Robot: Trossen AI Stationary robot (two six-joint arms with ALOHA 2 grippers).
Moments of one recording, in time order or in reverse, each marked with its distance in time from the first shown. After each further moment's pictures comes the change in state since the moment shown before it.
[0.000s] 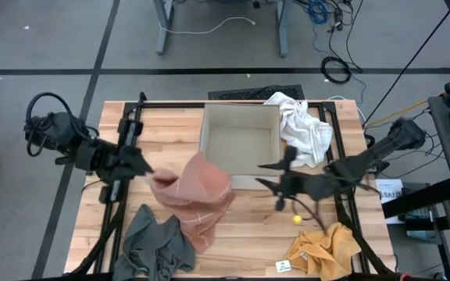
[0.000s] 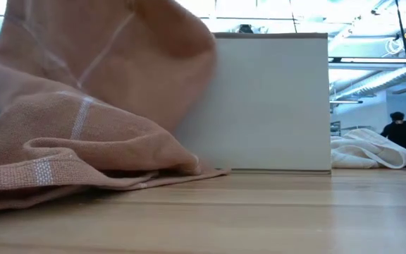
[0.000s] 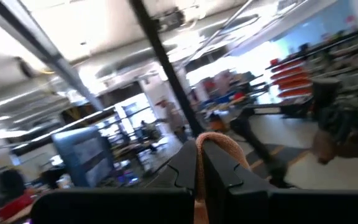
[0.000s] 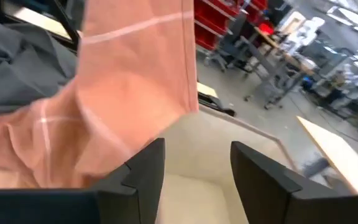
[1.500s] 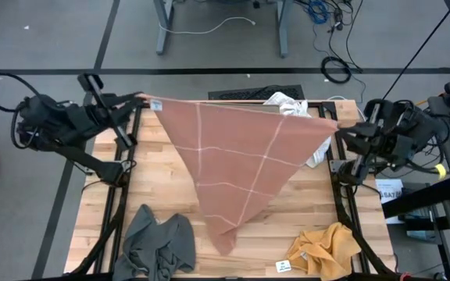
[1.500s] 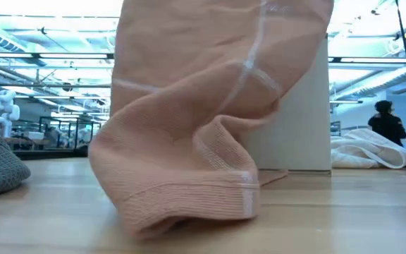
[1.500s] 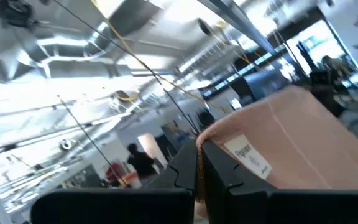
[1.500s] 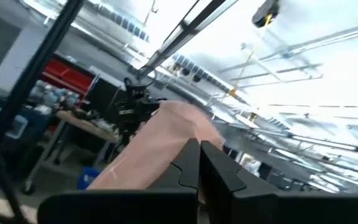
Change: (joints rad) left arm 0.113 -0.104 0.000 0.146 -0.633 0.426; right arm 0.407 -0.549 -0.001 0.557 0.139 -0.844
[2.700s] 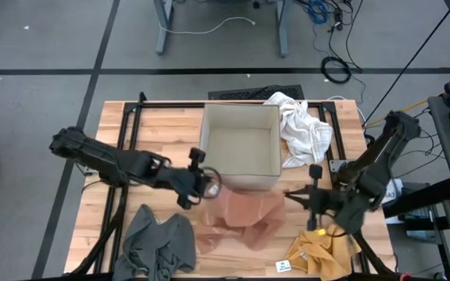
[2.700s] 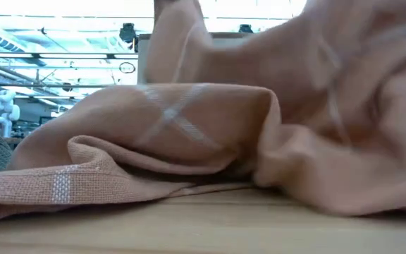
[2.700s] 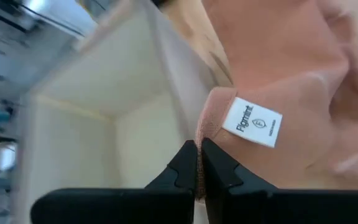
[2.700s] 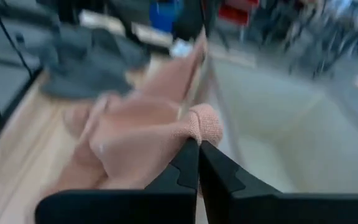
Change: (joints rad) left arm -0.007 0.507 0.000 -0.774 0.186 -0.487; right arm -0.003 0.399 0.000 -1.001 0.089 1.364
